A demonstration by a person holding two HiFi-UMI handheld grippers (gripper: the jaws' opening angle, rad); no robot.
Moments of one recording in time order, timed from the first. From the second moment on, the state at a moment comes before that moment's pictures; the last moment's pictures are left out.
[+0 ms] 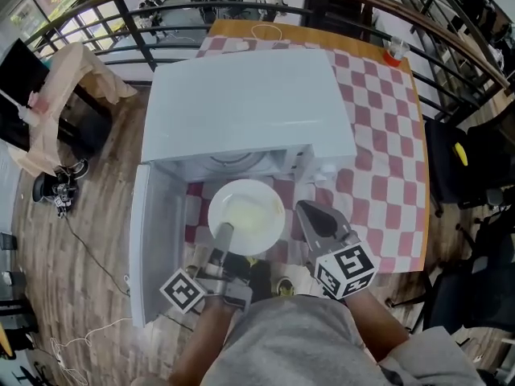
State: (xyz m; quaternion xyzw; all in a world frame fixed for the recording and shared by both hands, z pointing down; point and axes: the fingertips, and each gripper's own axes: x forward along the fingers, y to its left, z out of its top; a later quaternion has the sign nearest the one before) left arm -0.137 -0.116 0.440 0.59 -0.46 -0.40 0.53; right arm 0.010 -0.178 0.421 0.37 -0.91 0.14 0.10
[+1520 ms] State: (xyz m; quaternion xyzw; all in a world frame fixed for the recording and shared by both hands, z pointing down) left arm -0.184 -0.190 0.479 0.58 -0.45 -0.39 0.56; right arm -0.041 -0.232 0.426 0.43 -0.89 0.13 0.12
